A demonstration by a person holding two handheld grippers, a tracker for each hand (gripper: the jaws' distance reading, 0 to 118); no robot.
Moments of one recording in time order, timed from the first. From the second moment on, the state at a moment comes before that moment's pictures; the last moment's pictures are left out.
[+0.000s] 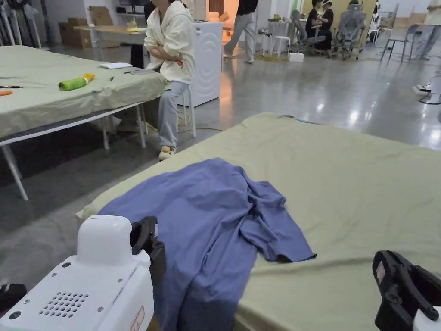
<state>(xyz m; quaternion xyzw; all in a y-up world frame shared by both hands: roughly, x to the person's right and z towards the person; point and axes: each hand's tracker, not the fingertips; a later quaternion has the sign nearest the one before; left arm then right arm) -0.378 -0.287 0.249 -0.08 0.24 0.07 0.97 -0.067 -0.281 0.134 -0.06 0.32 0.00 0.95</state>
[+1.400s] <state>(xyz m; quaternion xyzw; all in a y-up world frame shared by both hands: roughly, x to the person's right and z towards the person) -0.381 -0.266 -0.132 -0.31 0.10 0.01 0.95 0.047 -0.319 0.027 -0.12 0.22 -0.04 0.97</state>
